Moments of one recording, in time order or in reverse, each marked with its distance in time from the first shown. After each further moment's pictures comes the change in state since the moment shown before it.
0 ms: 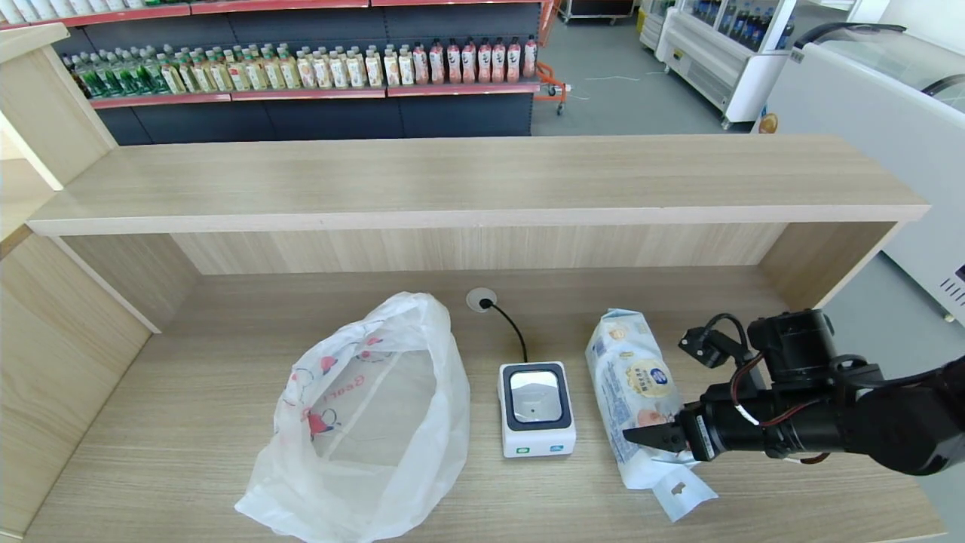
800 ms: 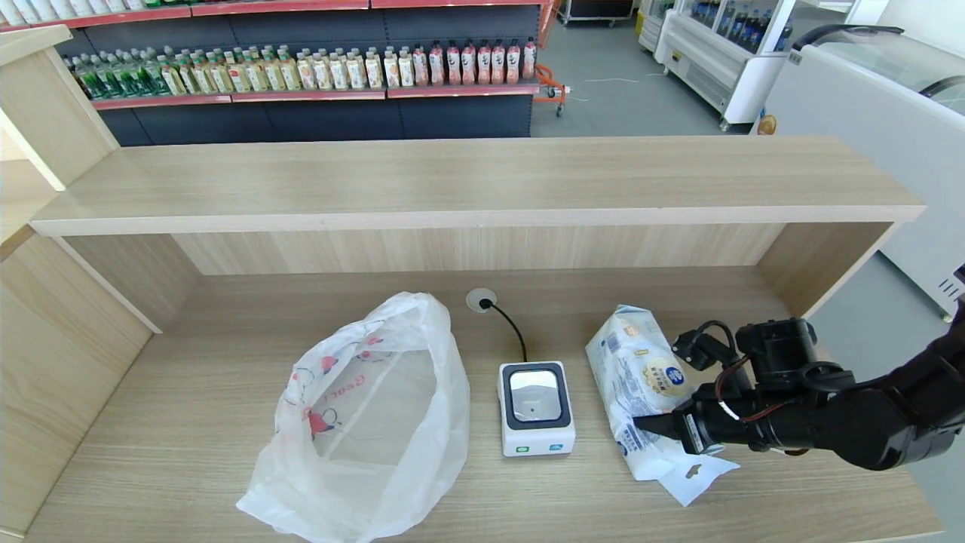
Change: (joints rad) left arm 0.000 0.000 0.000 0.000 0.000 0.000; right arm -0.058 0.148 -0.018 -0.139 -0.069 -0.107
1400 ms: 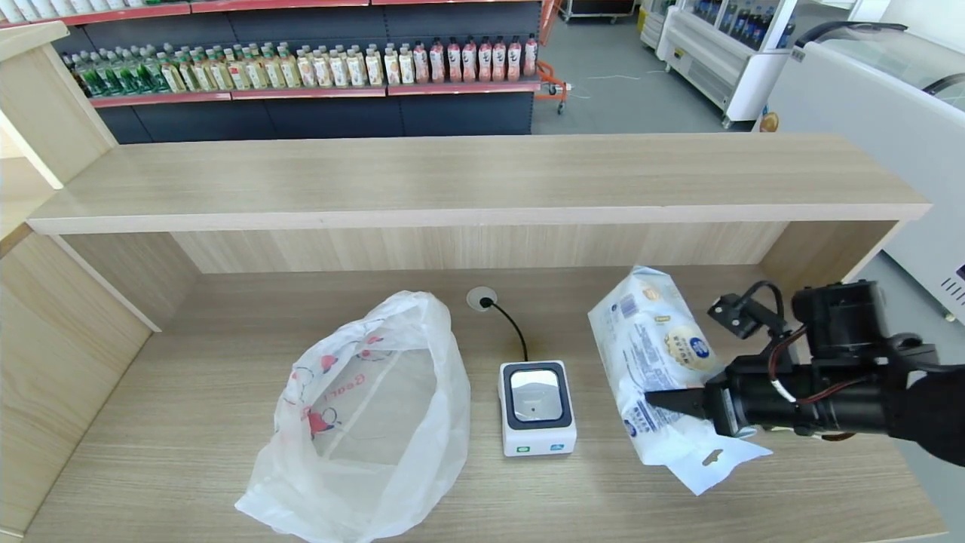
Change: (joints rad) left arm 0.000 0.000 0.000 0.000 0.000 0.000; right arm 0.028 -0.318 -0.004 0.178 0.131 0.110
